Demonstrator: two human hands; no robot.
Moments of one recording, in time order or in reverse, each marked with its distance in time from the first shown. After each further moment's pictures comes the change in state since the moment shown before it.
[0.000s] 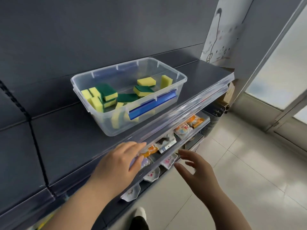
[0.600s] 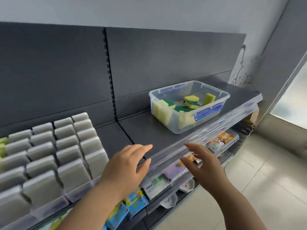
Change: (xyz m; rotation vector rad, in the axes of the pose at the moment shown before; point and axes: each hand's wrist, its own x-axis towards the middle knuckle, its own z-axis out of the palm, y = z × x) left_hand -0.194 -0.104 -0.187 0.119 0.161 0.006; right_hand -0.099 -0.202 0.151 -0.013 0.049 -0.266
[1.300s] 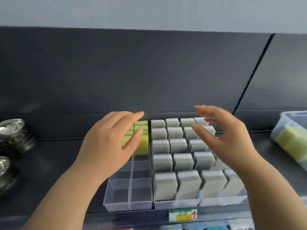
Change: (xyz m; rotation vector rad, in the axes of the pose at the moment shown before) left_hand -0.137 -0.175 -0.257 0.491 0.361 -0.299; right_hand 0.083 -0.281 0.198 0.271 -0.222 -0.586
